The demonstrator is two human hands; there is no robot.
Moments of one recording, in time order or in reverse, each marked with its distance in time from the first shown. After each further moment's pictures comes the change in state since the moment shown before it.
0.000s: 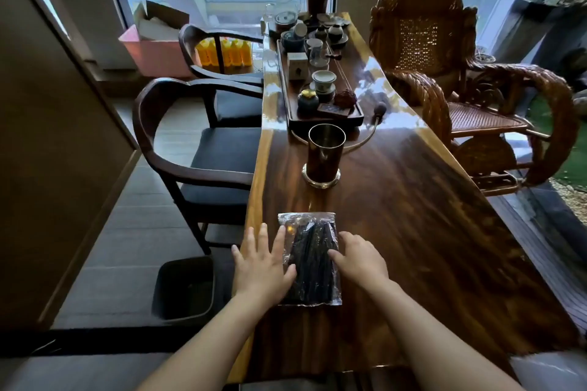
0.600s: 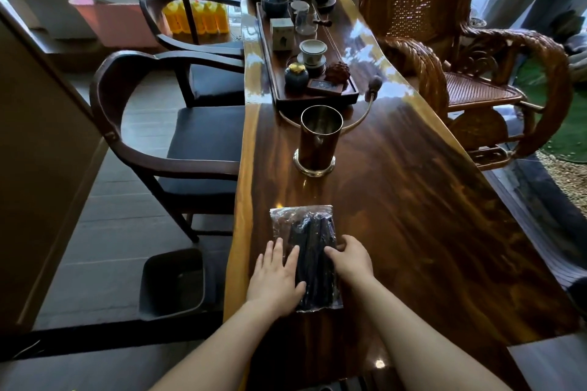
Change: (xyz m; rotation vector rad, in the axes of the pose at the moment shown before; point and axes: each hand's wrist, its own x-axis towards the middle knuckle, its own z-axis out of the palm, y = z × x) left_hand 0.035 0.007 0.055 -0.087 -0.282 0.138; right_hand 0.039 0.004 0.047 0.447 -0.026 0.394
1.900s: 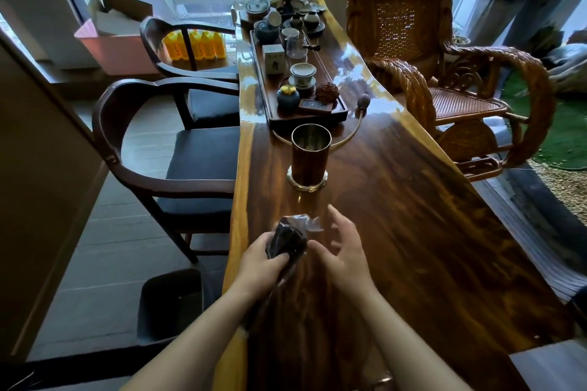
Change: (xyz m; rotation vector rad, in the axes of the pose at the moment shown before) left_hand -0.015 0.002 -0.090 -0.985 0.176 -0.042; right_hand -0.053 -0.029 -0.041 0.362 0.109 -0.614
